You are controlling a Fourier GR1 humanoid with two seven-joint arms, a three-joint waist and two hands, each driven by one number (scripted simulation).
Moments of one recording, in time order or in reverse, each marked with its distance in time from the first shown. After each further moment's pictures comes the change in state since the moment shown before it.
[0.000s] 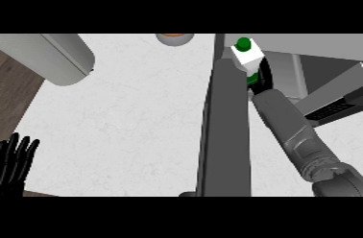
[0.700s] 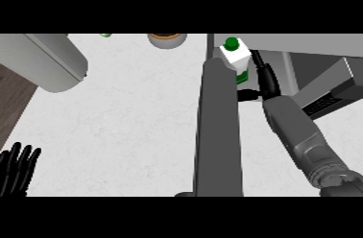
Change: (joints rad) left arm 0.063 -0.032 -0.017 -0.028 -0.020 -0.005 -0.019; right arm 0.069 -0.035 -0.058 -0.021 -0.060 0.287 -0.110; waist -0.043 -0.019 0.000
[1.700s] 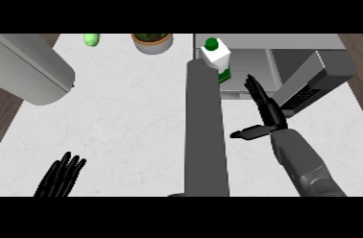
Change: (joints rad) left arm 0.083 -0.046 -0.211 -0.068 -0.087 -0.117 0.002; right arm 0.253 0.012 -0.008 -0.077 -0.045 0.472 -0.101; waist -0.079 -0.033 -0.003
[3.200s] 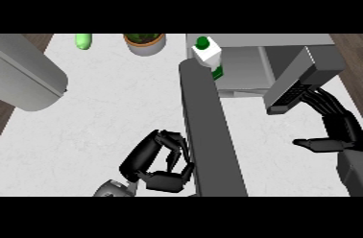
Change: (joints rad) left arm -0.613 -0.044 -0.438 0.411 -0.337 0.366 0.153; right arm 0.336 -0.259 -0.026 -0.457 -0.261 0.285 0.195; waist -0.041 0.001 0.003
